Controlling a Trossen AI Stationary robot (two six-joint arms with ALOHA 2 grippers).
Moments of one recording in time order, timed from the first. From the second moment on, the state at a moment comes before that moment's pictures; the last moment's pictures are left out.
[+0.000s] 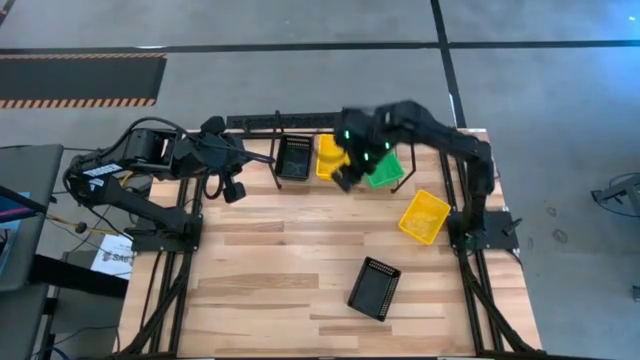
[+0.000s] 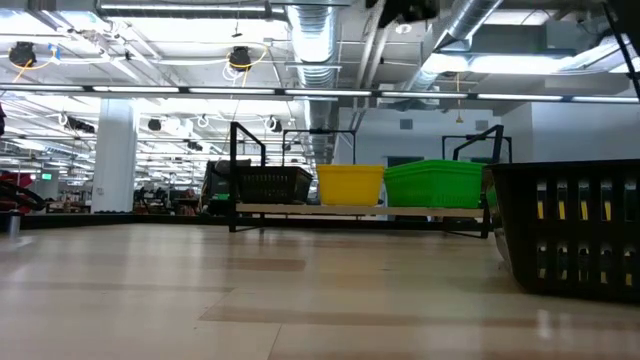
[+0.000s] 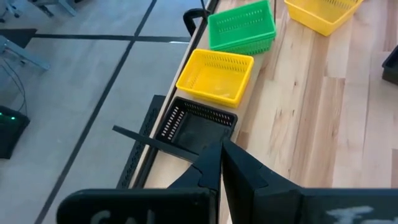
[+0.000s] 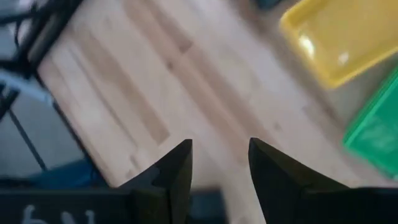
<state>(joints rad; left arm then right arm) -0.01 1.23 1.71 -1.29 -0.48 -0.05 -0.18 1.90 2.33 -1.56 -0.16 0.60</state>
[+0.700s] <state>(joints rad) -0.01 1.23 1.71 -1.29 -0.48 -0.03 0.25 2.14 2.33 -1.57 -0.16 0.69</state>
